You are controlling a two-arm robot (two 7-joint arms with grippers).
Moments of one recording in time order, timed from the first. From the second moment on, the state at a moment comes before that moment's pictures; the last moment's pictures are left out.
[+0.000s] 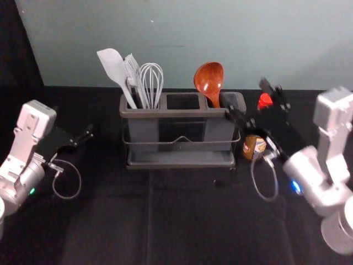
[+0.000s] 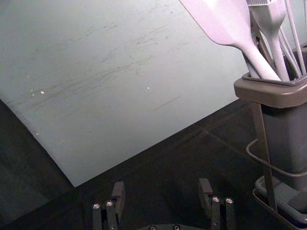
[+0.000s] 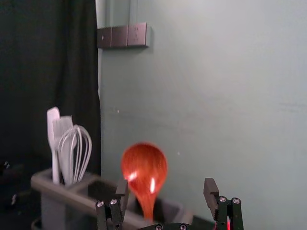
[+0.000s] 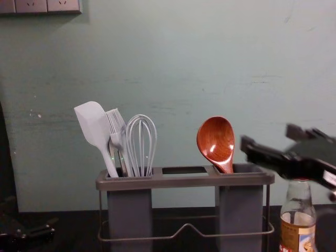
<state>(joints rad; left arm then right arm) -0.20 0.60 0.45 -1.41 -0.25 -0.12 0.03 0.07 0.22 -0.19 -1.62 0.15 -0.18 0.28</state>
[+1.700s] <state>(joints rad) -0.20 0.60 0.45 -1.41 -0.25 -0.12 0.03 0.17 0.24 -0.09 -1.27 -0.15 -0.22 0.08</state>
